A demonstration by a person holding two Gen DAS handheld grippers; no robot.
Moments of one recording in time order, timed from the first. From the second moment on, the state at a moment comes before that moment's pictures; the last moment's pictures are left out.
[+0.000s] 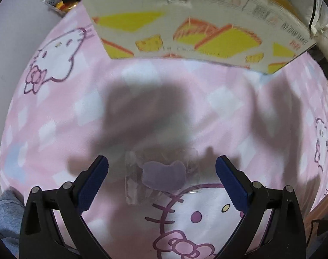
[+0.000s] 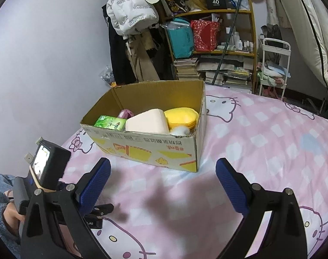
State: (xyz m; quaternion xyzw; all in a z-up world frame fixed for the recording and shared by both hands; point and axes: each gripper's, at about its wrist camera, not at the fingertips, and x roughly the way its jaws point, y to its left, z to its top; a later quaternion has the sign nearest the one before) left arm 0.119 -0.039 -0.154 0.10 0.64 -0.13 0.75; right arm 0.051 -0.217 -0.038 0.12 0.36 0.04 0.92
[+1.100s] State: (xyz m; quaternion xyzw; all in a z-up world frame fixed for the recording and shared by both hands) left arm 0.099 -0.012 -0.039 0.05 0.42 -0.13 0.90; right arm 0.048 -0.228 -0.033 0.14 0.34 0.02 0.93
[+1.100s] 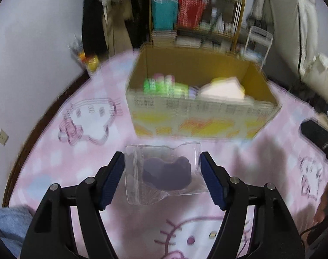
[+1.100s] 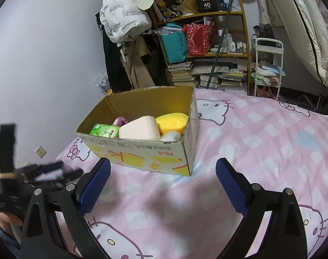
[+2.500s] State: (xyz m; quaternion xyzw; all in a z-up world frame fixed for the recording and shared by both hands) left arm 0.116 -0.037 0.012 0.10 0.26 -0.08 0.96; right arm 0.033 -0.231 -0.001 0.11 0.25 0.01 0.96
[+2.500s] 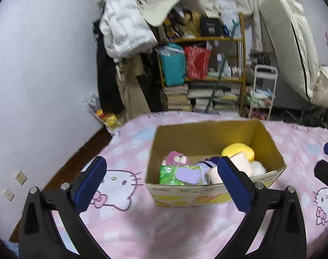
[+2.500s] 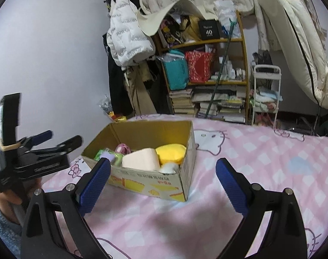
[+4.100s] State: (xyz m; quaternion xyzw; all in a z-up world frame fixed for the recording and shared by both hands) left arm 0.050 -0.004 0.012 0.09 0.20 -0.07 0.97; right arm 0.015 -0.231 0.007 0.07 0.19 0.00 0.98
